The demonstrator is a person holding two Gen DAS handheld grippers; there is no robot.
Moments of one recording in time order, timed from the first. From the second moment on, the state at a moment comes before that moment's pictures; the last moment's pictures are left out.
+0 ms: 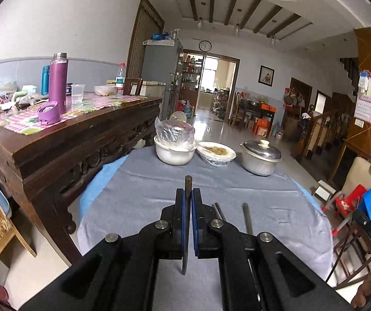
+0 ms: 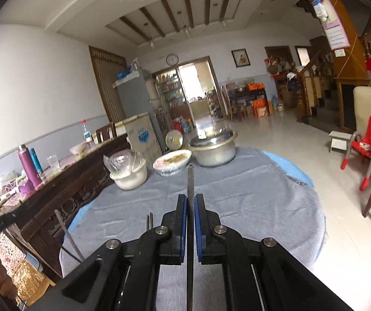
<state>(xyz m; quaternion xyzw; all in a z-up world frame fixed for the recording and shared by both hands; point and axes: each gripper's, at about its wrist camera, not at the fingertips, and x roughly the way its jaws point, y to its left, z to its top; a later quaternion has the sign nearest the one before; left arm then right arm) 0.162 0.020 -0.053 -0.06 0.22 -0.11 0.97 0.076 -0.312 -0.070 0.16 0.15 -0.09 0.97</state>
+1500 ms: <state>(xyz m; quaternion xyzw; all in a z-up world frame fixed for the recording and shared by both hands) 0.102 -0.019 0.006 -0.08 0.18 -0.19 0.96 0.083 -0.307 -0.010 0.24 -0.03 0.02 0.97</state>
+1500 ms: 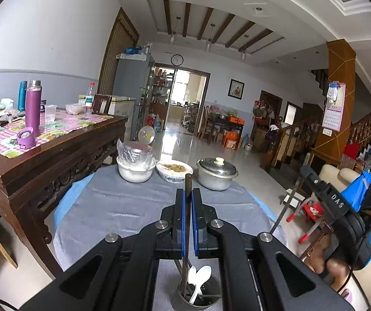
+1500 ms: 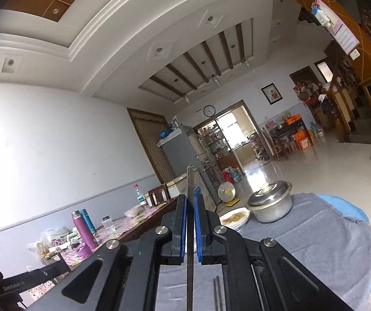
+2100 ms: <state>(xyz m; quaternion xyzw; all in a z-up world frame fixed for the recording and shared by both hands) 0.101 -0.022 -0.004 -0.07 0.19 -0.20 0.96 0.101 -0.322 -0.053 0.30 0.00 0.02 0.95</state>
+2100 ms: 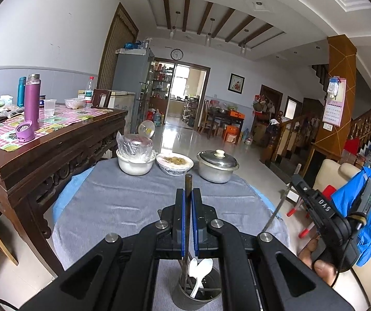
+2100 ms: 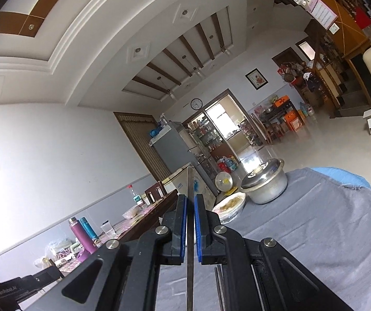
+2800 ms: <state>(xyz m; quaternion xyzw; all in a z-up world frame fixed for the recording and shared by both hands) 0.100 -0.013 -0.011 -0.07 0.20 -0.19 0.96 0.083 -0.264 -0.066 0.19 0.03 0.09 0.98</state>
